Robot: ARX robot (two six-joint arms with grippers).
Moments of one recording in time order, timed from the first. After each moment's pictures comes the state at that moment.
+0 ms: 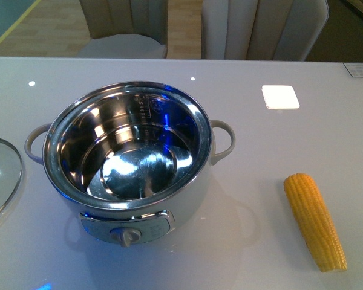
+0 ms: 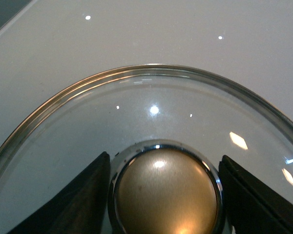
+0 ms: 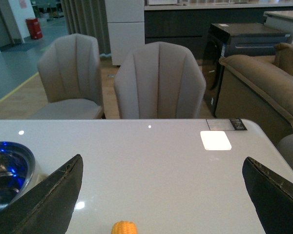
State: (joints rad) left arm 0.49 2.59 0.72 1.37 0.23 0.14; right arm 0.00 0.00 0.02 0.00 0.00 0.00
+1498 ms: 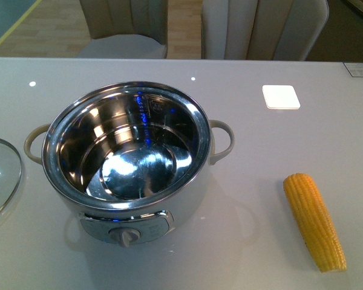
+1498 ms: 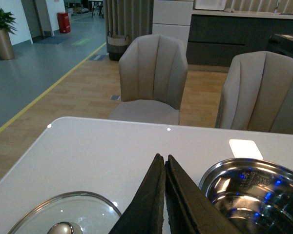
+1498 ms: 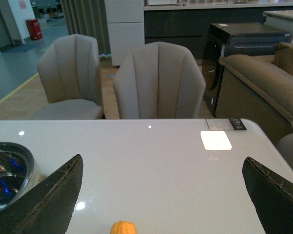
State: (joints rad) left arm 0.12 0.72 0.01 0.69 0.12 -0.01; right arm 0.00 0.00 0.02 0.00 0.00 0.00
